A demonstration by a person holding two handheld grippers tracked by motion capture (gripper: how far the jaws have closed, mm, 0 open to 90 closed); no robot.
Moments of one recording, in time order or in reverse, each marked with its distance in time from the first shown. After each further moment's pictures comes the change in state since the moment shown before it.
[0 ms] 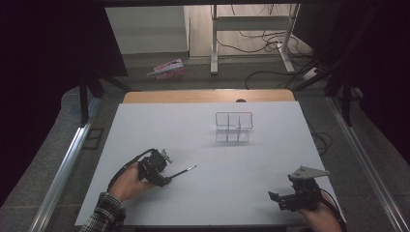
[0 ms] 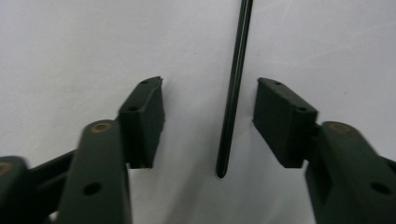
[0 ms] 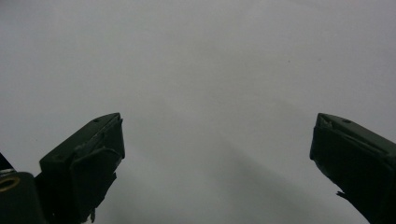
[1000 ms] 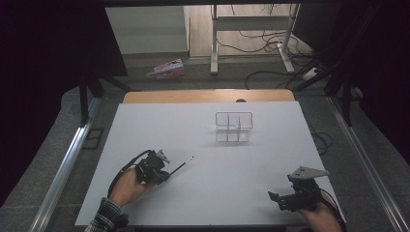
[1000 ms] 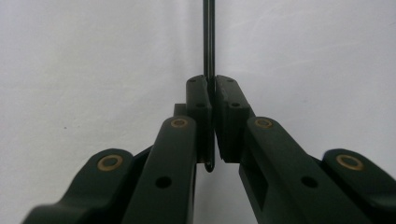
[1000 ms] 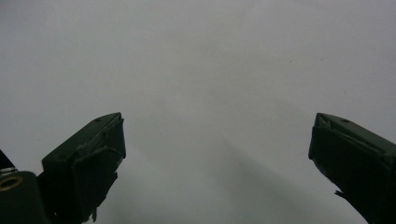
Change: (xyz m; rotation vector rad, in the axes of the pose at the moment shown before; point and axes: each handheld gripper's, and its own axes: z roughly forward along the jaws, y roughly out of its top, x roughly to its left) left arm -0.008 -0.010 -0.014 -0.117 -0.047 -0.071; right arm 0.000 0.000 0.000 0.003 0.005 0.000
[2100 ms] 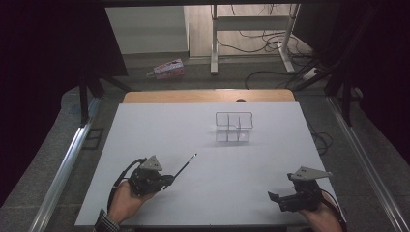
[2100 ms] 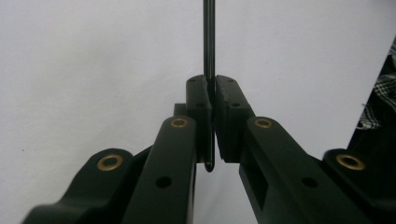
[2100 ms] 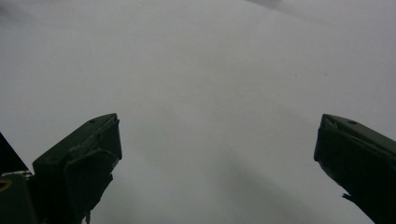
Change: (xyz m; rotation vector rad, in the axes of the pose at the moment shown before) left arm -0.034 -0.026 -0.025 -0.303 -0.068 -0.016; right arm 0.001 0.000 -0.003 -0.051 0.028 -0.026
